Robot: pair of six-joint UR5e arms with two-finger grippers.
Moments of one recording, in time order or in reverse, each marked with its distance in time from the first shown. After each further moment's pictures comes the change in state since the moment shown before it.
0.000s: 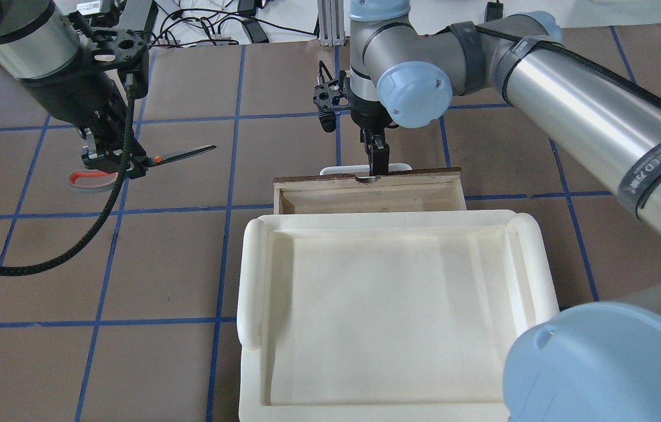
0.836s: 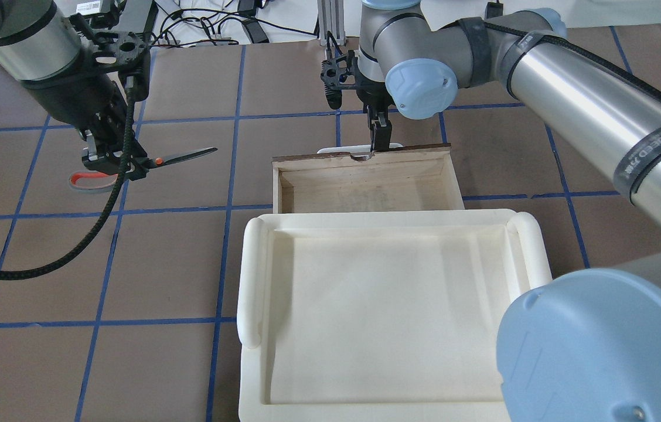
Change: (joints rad) left arm -0.002 0.000 -0.003 0.000 0.000 0.010; right arm -0.032 0.042 -0.040 -0.118 0.003 0.009
